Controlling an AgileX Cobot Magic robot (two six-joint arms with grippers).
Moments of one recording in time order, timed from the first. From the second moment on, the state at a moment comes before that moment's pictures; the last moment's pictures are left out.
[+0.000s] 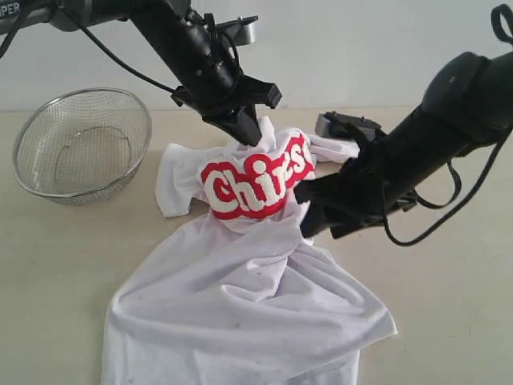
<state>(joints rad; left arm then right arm) -0.43 2.23 -2.03 -0.42 1.14 0.25 0.18 1.84 -1.10 0.71 0.71 -0.51</state>
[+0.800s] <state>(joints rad) -0.37 2.03 -2.02 -0.15 1.20 0.09 0.29 2.19 -1.60 0.63 0.72 -0.40</state>
